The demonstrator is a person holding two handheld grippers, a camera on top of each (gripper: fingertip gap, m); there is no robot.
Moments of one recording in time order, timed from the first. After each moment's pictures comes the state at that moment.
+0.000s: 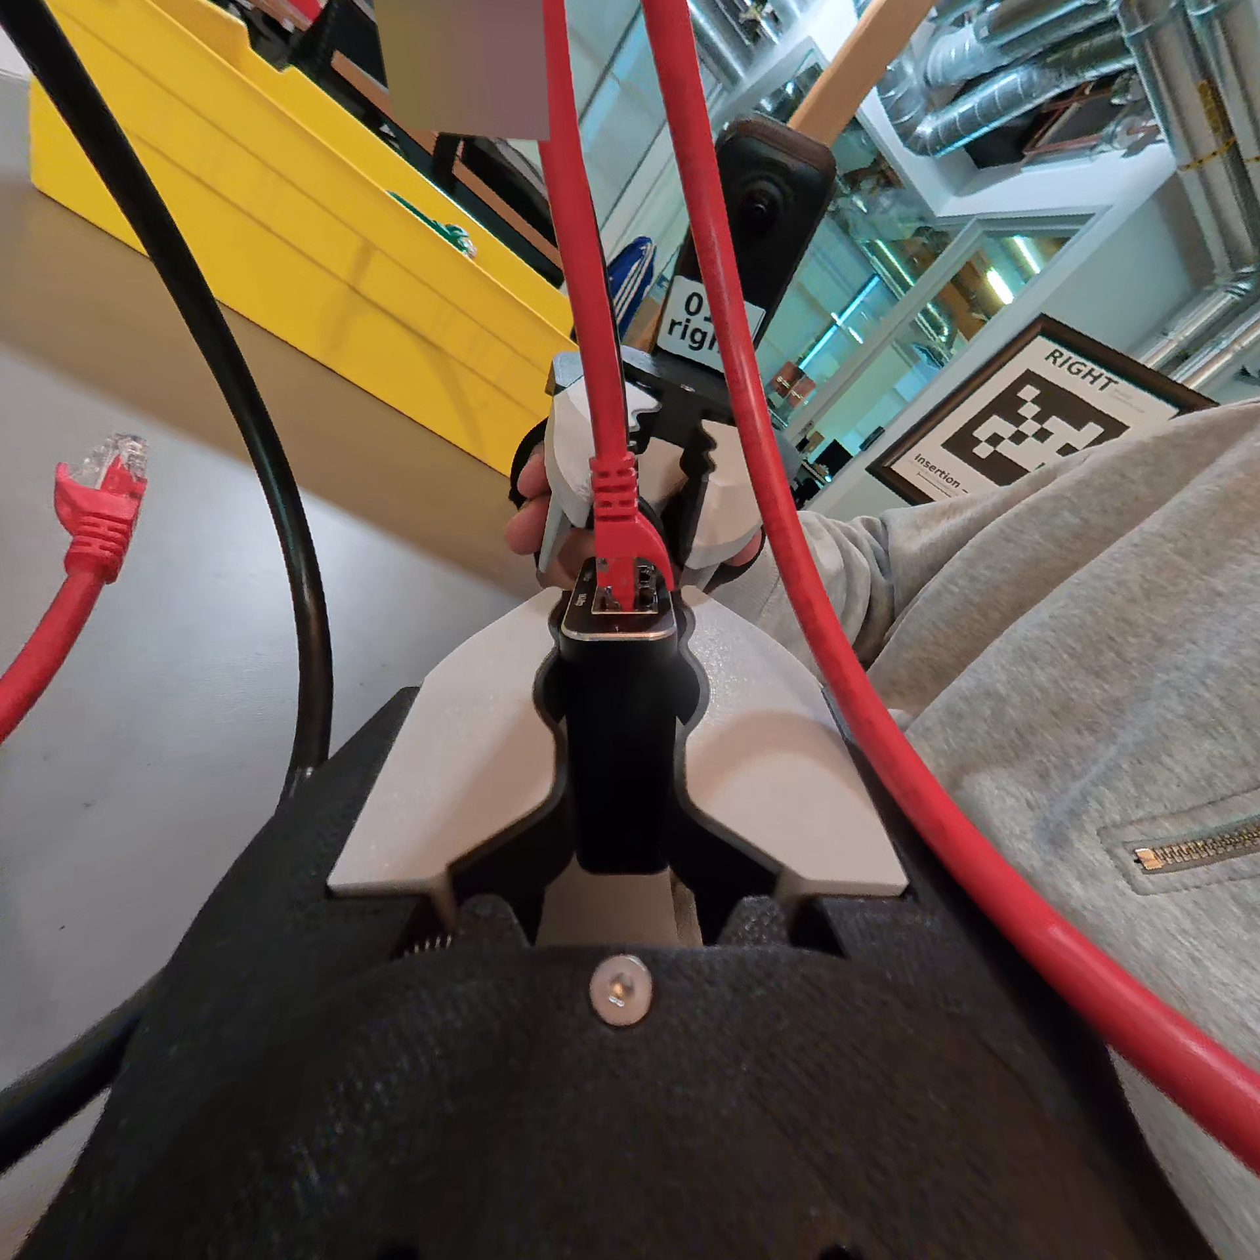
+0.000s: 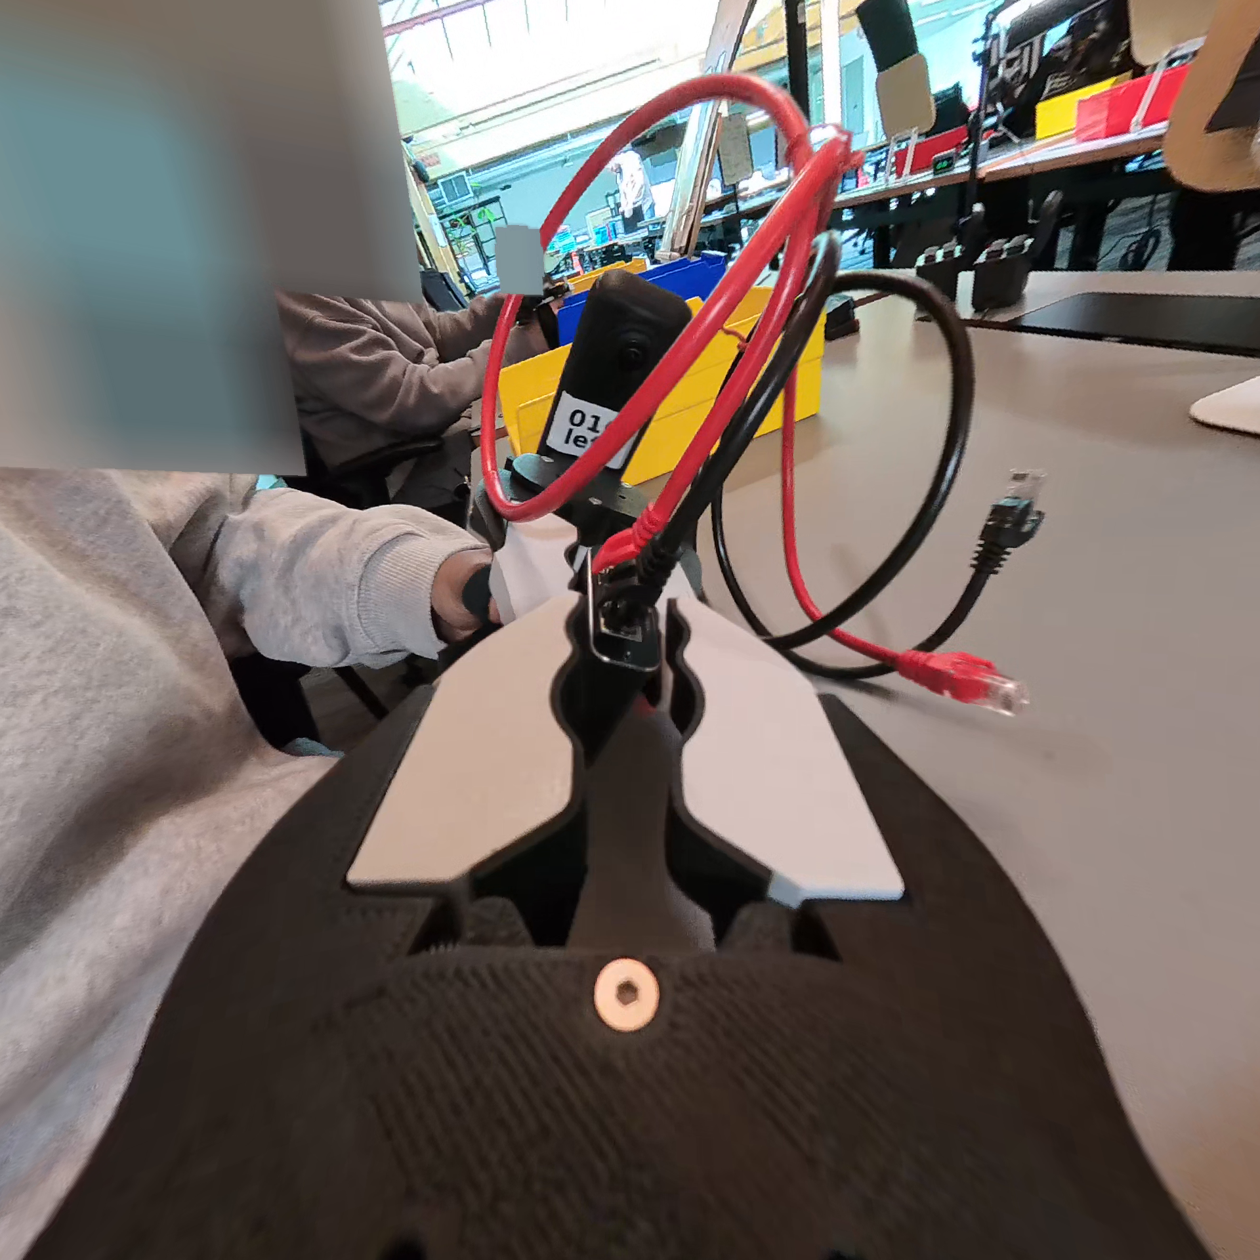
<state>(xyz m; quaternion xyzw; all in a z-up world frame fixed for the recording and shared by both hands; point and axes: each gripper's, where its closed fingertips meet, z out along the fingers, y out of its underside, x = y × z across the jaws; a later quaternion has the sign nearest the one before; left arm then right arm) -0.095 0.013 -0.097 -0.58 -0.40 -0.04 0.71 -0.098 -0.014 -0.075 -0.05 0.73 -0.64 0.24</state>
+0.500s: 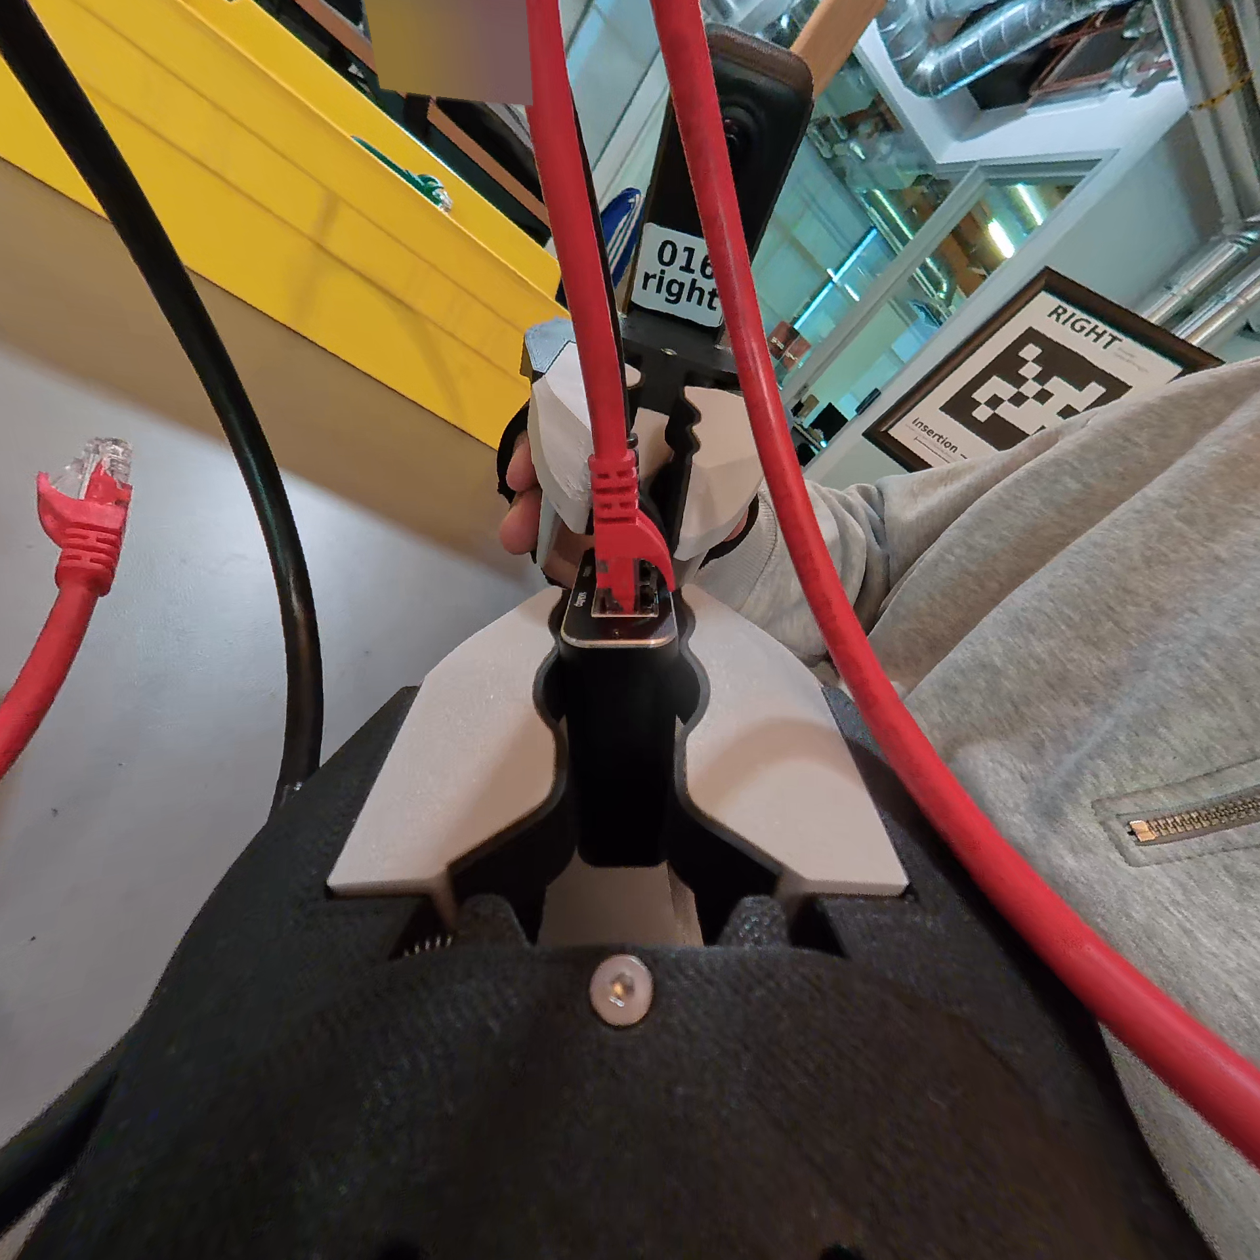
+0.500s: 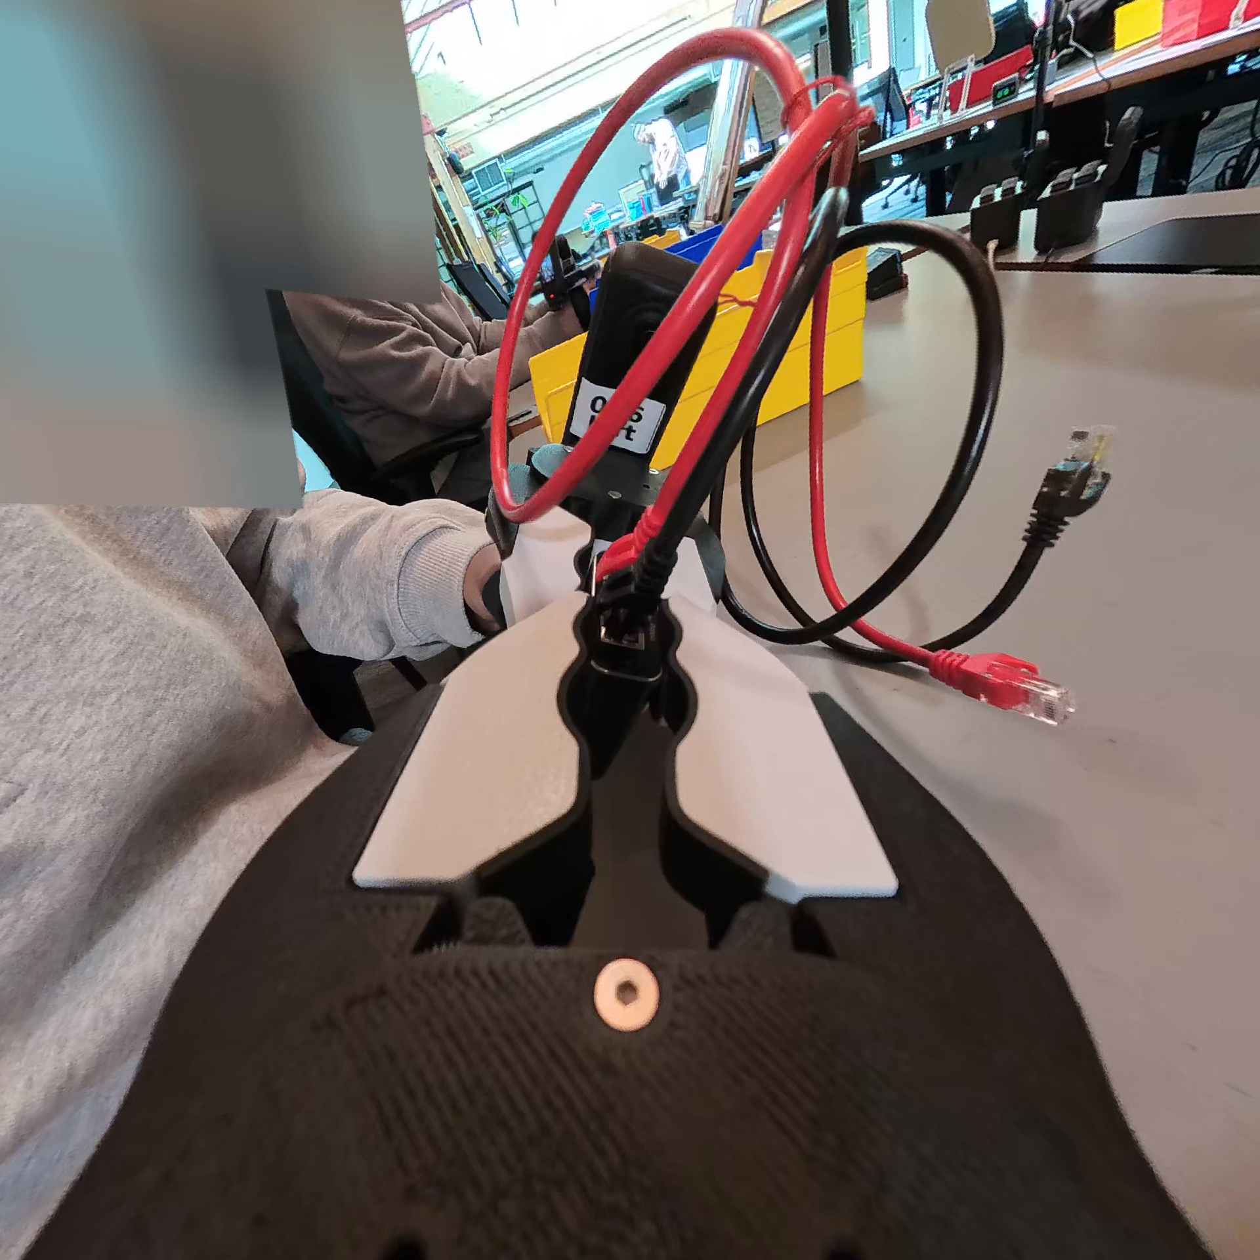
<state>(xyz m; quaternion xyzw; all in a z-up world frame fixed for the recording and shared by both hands) -0.090 0.019 -0.102 -0.60 -0.39 -0.06 0.69 -0.093 -0.012 -0.078 -0.04 0.73 -0.62 0.28</state>
